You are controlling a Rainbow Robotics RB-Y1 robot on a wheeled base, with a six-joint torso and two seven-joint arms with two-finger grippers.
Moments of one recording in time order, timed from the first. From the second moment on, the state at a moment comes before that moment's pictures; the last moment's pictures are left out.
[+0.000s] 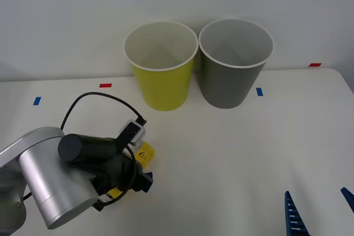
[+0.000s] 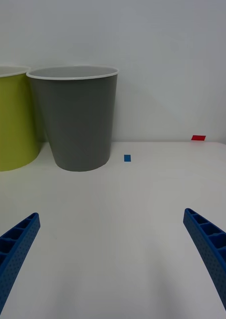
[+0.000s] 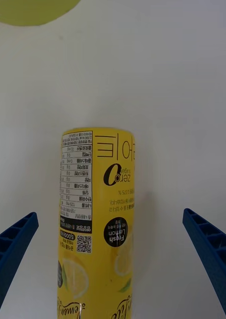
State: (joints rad) right arm 1.13 -0.41 0.25 -2.28 -0.28 -0.46 1.69; left arm -0.26 0.67 -0.61 -2.29 0.41 1.49 -1.21
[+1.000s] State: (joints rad) right arm 1.13 -0.41 0.25 -2.28 -0.28 -0.46 1.69; left arm -0.36 0.55 -0.59 -2.05 0.40 1.59 -1.30
